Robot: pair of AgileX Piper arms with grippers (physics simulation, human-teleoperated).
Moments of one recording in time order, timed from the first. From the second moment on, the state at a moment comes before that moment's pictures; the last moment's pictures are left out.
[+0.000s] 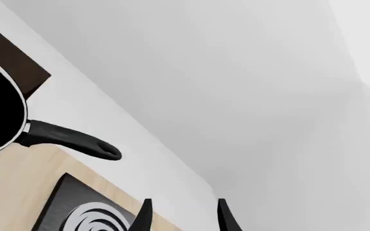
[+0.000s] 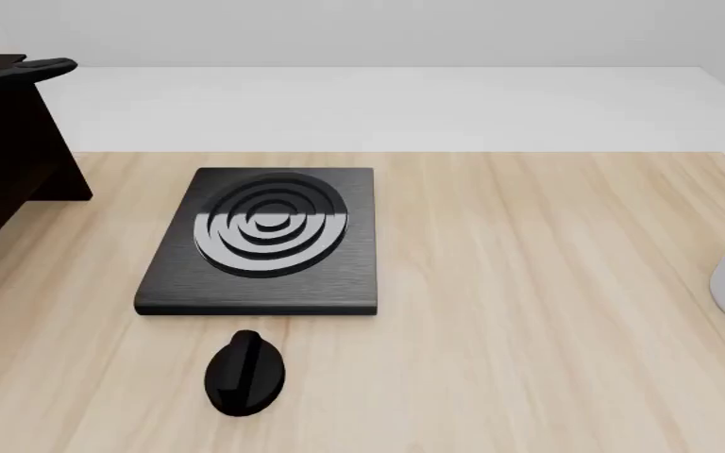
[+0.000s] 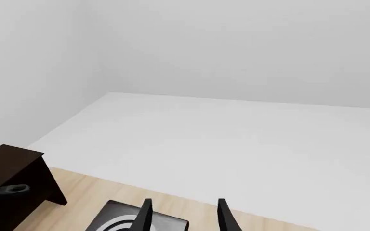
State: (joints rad) left arm -0.04 0.74 -0.68 -0.10 -0.88; right arm 0.36 1.22 -1.43 0.30 0.11
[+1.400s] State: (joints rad) left arm -0.15 0.22 -0.64 0.43 -0.17; right arm 0.34 1.22 -1.39 0.27 0.13
